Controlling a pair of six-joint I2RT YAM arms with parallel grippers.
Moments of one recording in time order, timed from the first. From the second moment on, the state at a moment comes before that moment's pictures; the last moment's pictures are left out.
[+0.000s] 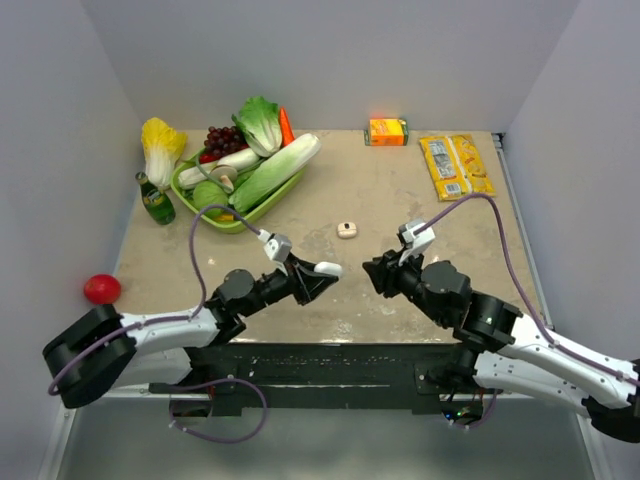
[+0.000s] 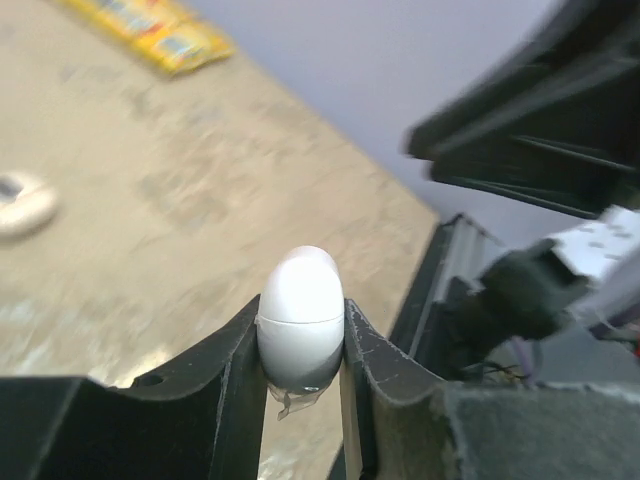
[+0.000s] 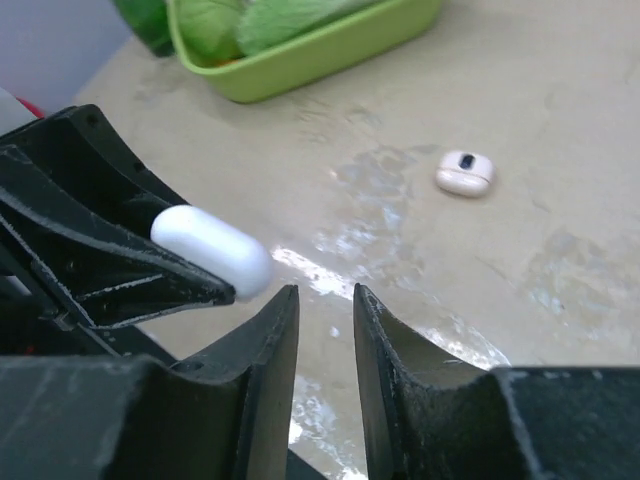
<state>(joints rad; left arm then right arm) -0.91 1.12 0.28 0.99 0.20 -0.49 1.06 0.69 0.73 -0.29 0.41 0.36</state>
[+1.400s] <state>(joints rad) -0.64 1.24 0.41 0.35 -0.15 -0.67 1.06 0.70 0.53 -0.23 0.50 0.43</state>
